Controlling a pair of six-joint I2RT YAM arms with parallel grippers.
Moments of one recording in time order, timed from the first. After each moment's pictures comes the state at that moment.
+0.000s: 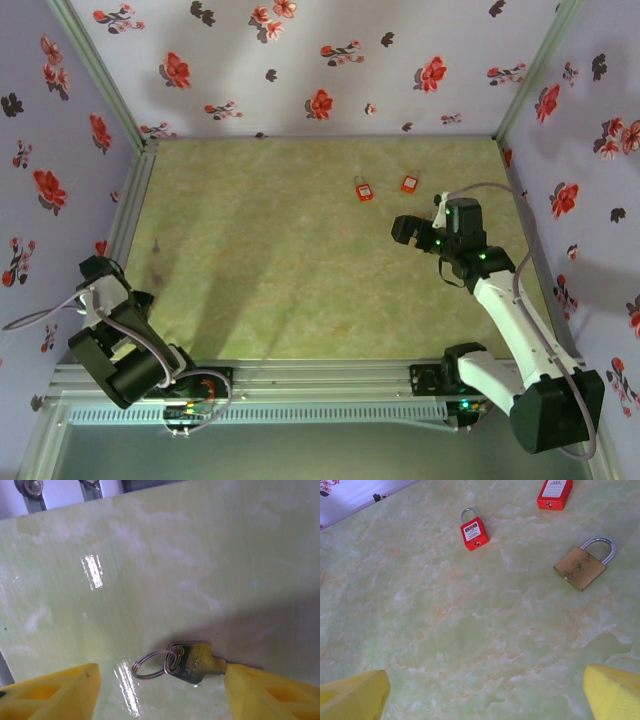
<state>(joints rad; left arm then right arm) 0.68 1.23 0.60 -0.78 -0.10 -0.66 0.22 0.99 0.79 -0.50 -0.18 0.43</state>
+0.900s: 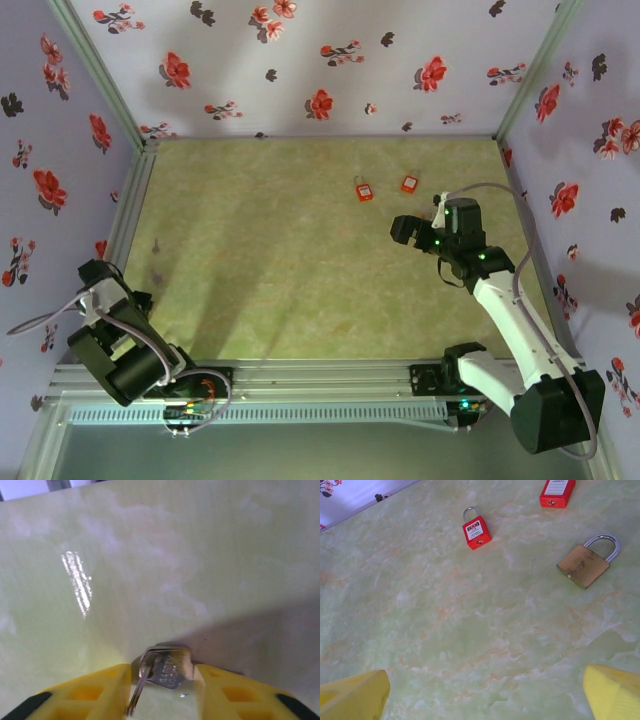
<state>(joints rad) 0.70 1.25 0.56 -0.71 -0.03 -0.64 0.23 0.99 0.79 -0.50 -0.18 0.45</state>
